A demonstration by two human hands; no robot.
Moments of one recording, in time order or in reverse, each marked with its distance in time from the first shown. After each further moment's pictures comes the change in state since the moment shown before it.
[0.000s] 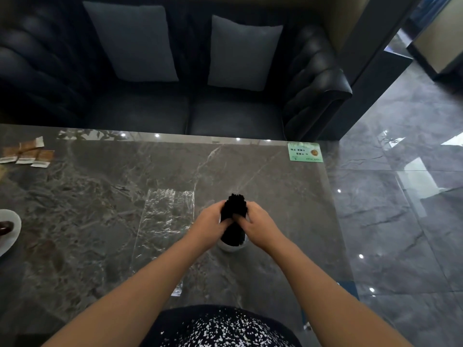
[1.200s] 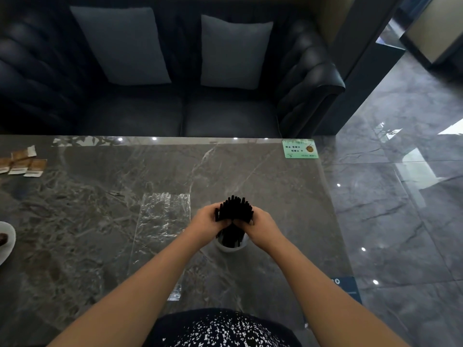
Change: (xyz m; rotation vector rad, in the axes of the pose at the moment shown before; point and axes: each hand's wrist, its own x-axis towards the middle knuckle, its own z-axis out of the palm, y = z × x) left_hand 0.010 0.002 -0.001 -0.167 -0.069 -0.105; right_hand -0.008 0.010 -0.007 0.098 0.053 0.093
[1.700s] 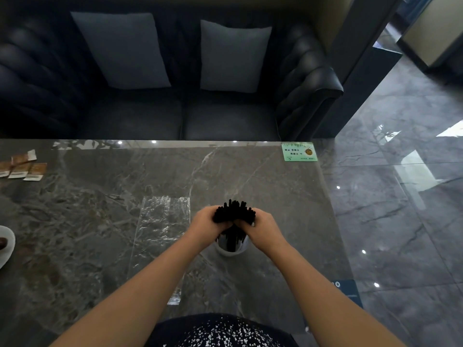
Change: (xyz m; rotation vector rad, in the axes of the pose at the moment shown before) left_hand 0.001 0.007 0.001 0.136 0.051 0.000; right_hand 0.000 0.000 -0.001 -0.012 0.066 -0.008
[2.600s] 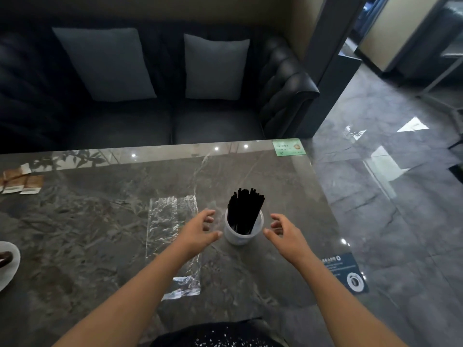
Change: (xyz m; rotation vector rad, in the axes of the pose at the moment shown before) left_hand -0.048 -0.053 -0.049 0.014 -0.144 -0.025; right_hand -0.083 0.008 0.005 -0.031 0.164 0.266
